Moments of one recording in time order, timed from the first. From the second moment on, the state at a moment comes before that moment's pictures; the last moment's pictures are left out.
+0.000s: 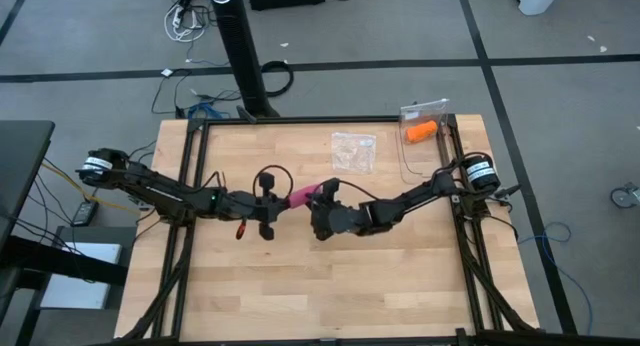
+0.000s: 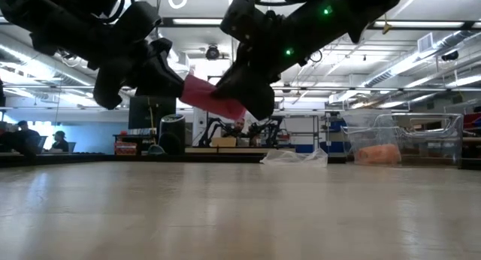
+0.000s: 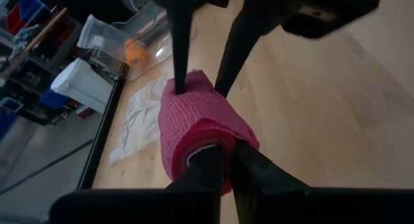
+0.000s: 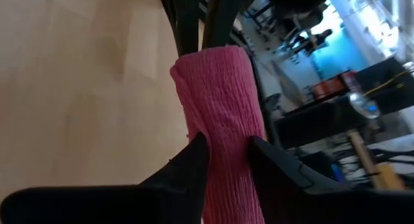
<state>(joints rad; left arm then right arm) -0.19 1.25 0.42 0.42 -0.40 0.48 0.20 1.91 1.09 0.36 0.77 -0.56</state>
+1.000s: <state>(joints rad) -0.19 1.38 0.55 0.32 -0.42 0.47 0.16 1.91 1.09 0.27 0.66 -0.46</state>
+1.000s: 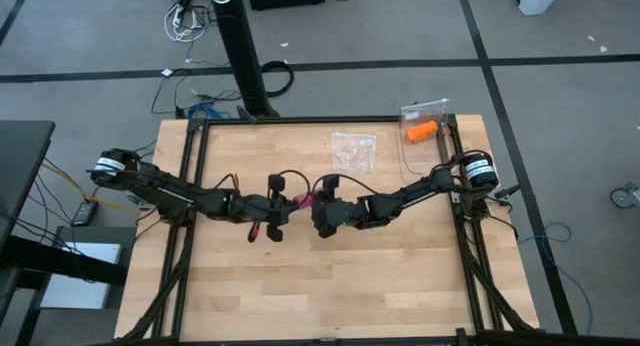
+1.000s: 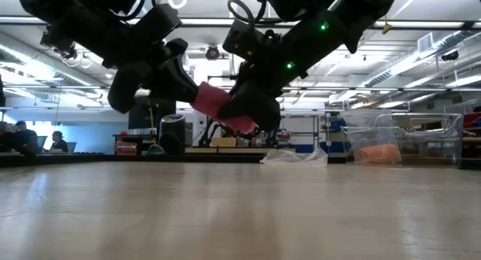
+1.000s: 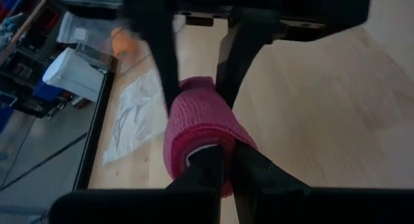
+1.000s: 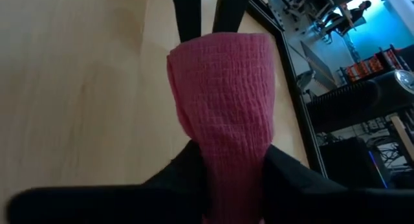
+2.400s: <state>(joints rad) -0.12 1.80 0.77 0.43 -0.40 0.15 0.09 1.91 1.09 -0.15 0.31 -0.31</state>
